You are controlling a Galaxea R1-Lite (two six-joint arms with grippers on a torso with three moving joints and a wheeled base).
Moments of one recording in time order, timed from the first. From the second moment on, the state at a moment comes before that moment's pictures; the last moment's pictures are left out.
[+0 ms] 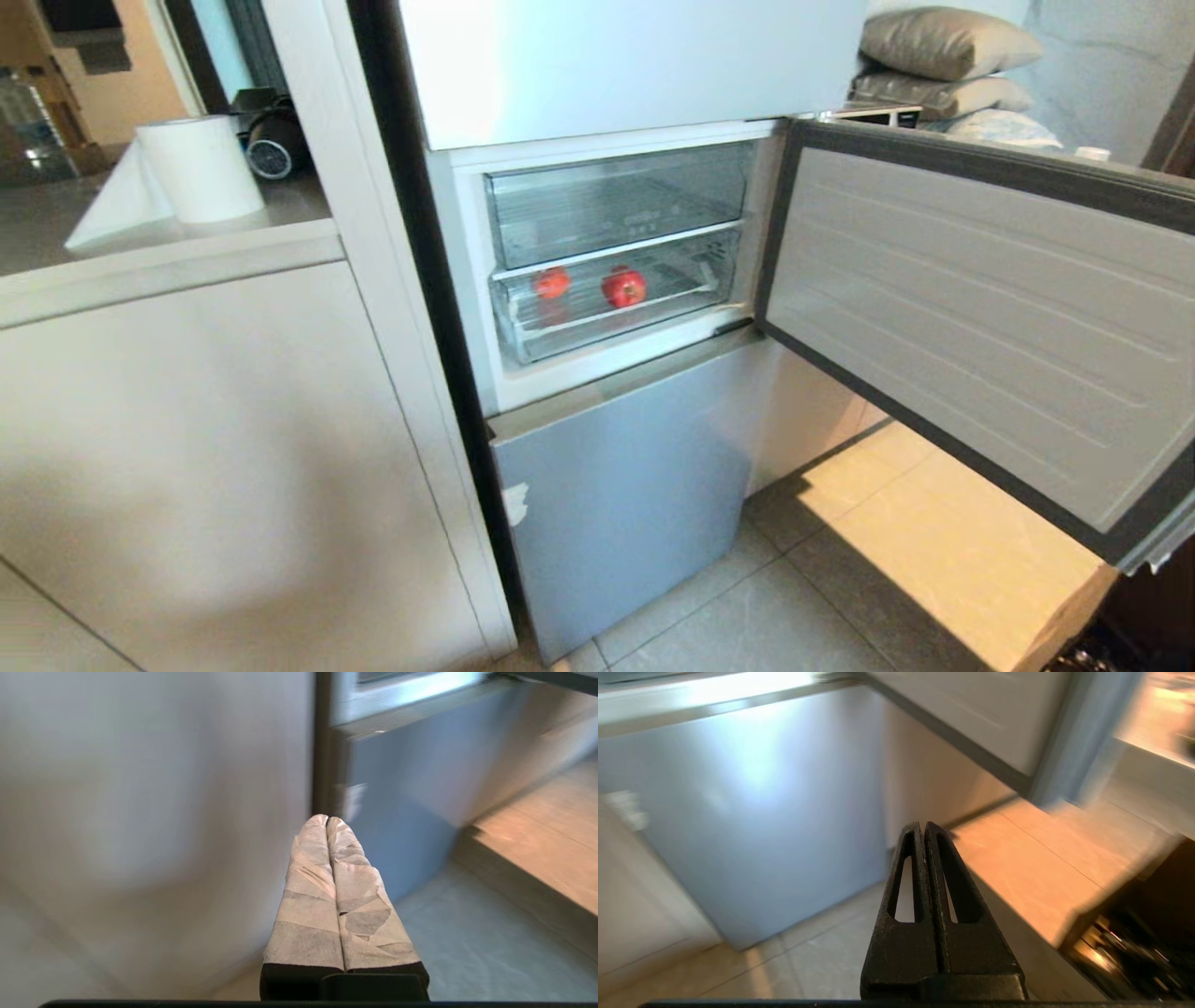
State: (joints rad) left arm 0.00 0.00 0.00 -0.01 0.00 0.00; right arm -0.01 0.00 0.00 0.00 -0.03 0.02
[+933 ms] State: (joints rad) left arm 0.00 0.00 0.00 -0.01 0.00 0.00; right arm -0.01 0.00 0.00 0.00 -0.02 0.01
